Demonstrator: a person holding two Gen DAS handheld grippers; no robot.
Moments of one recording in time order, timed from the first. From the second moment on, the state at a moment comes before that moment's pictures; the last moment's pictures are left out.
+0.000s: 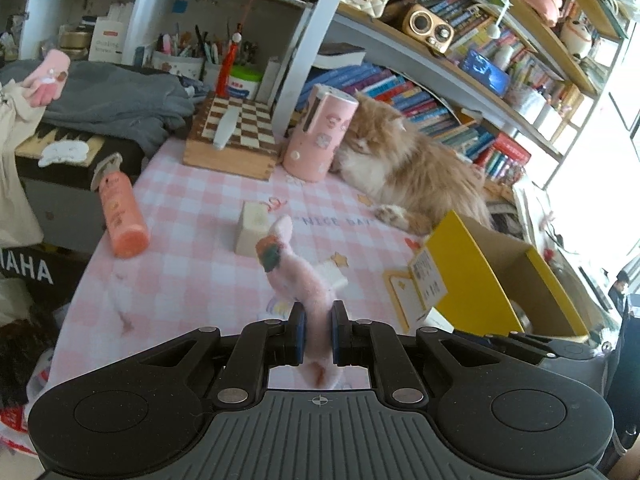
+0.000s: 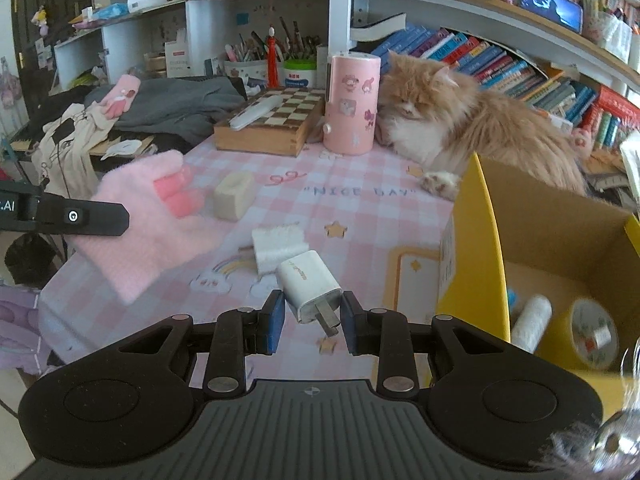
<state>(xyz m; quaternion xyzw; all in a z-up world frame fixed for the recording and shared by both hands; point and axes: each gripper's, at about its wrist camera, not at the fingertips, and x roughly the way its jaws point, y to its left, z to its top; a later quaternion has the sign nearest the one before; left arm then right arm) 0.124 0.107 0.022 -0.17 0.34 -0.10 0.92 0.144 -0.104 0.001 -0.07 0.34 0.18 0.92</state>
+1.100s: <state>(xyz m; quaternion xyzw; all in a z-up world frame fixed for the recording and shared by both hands) 0.062 0.082 0.018 -0.14 0.37 -0.23 0.89 0.030 -0.120 -0.009 -0.02 0.38 0.09 0.92</state>
